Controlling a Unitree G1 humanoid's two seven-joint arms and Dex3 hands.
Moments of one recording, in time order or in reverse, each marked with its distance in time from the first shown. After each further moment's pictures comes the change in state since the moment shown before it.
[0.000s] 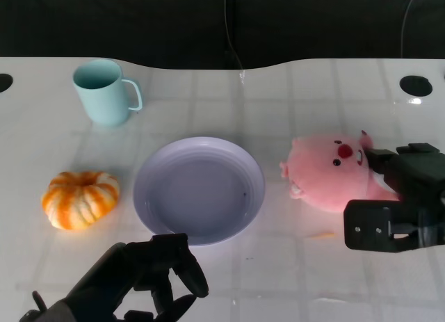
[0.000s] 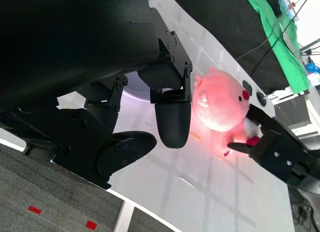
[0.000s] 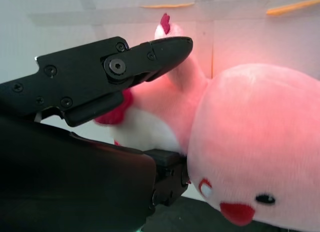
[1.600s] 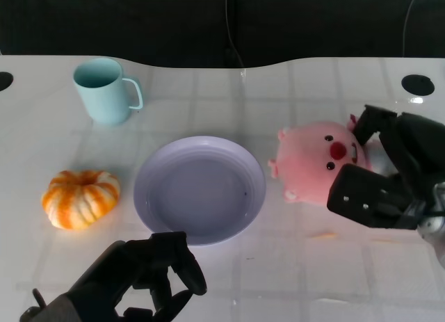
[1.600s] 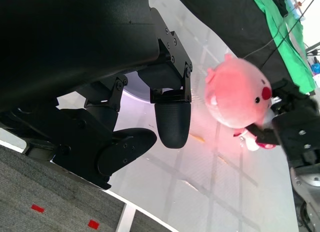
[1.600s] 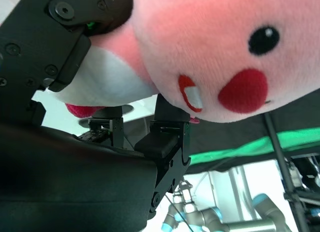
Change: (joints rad) left arm -0.019 0.001 0.000 0.024 0.003 0.005 0.000; right arm -0.022 0.102 -0.099 0.044 0.165 -0.090 -0.485
